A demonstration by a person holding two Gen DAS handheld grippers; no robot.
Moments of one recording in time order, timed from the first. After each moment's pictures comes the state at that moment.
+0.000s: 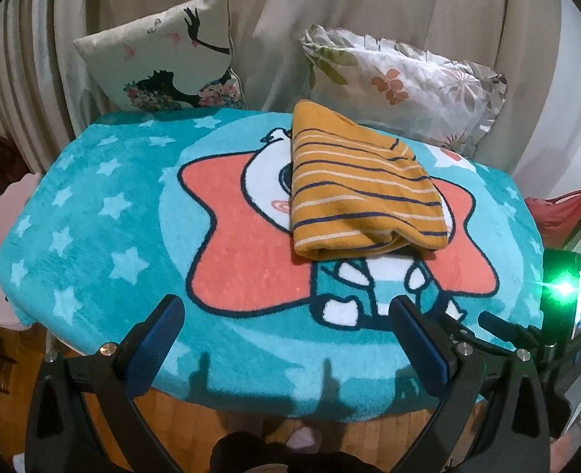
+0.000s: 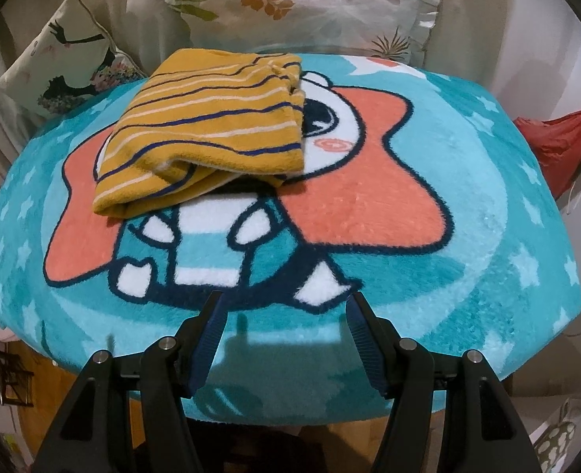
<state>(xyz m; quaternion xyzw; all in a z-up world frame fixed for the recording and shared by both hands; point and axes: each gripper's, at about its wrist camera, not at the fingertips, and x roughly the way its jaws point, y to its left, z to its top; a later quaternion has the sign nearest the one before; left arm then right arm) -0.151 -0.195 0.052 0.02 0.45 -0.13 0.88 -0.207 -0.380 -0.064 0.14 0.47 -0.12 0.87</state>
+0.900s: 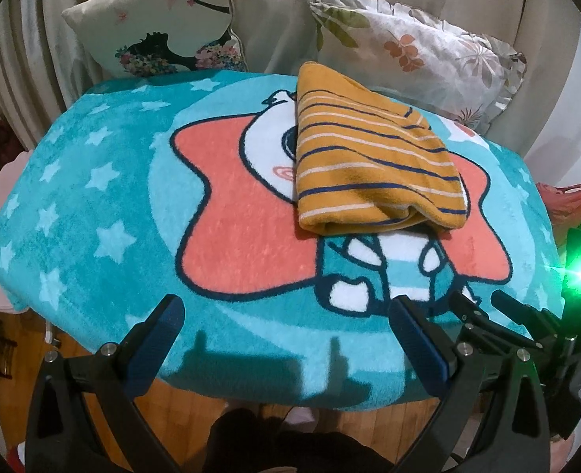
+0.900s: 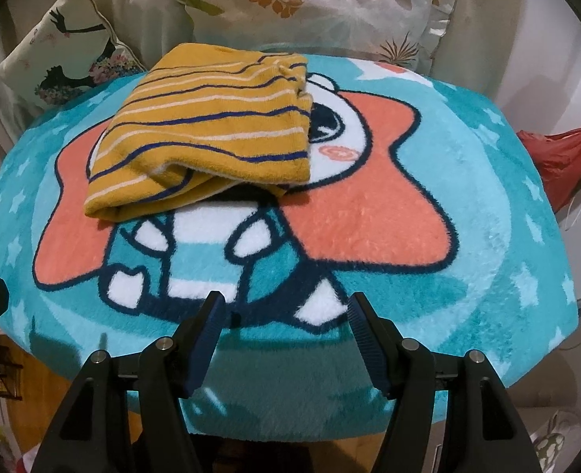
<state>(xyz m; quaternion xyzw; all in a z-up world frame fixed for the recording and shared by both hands) -0.131 -0.199 0.025 0.02 0.51 -0.12 0.85 -0.191 -0.379 -0.066 0.12 0.47 -0.12 0.87</state>
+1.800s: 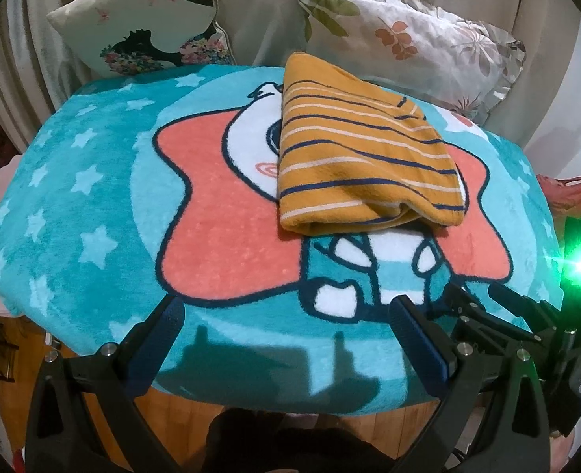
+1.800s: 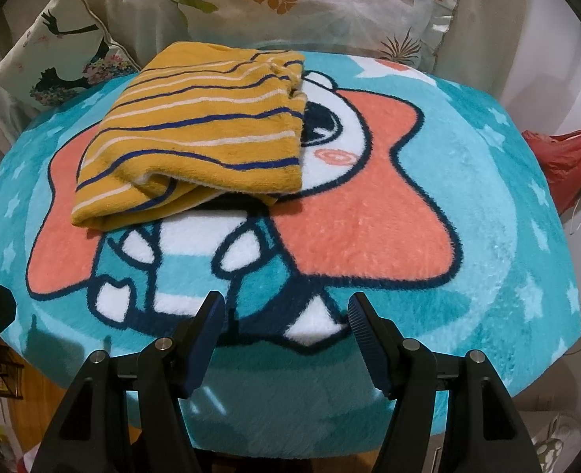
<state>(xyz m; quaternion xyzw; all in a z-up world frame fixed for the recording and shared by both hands) -0.122 -0.218 0.017 0.03 0.52 -0.12 0.85 -0.179 -0.393 -0.072 0.12 0.48 -0.12 0.86</state>
